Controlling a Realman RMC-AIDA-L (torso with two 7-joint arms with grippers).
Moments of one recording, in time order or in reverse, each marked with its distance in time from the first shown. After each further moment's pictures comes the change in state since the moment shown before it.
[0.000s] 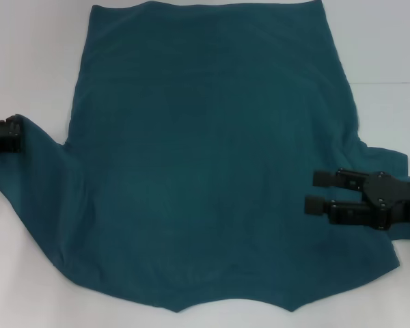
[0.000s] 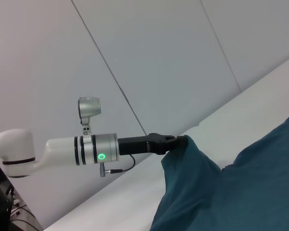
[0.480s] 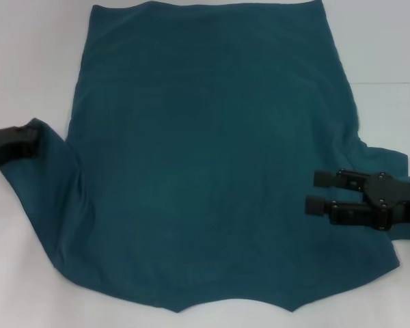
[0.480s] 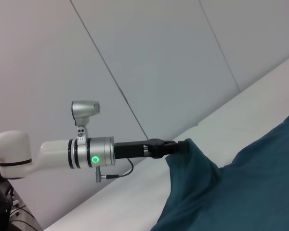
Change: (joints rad) left arm 0.024 -0.001 0.015 0.022 0.006 0.138 -0.114; right arm -0.003 0.000 0.002 0.000 0.000 0.000 0.000
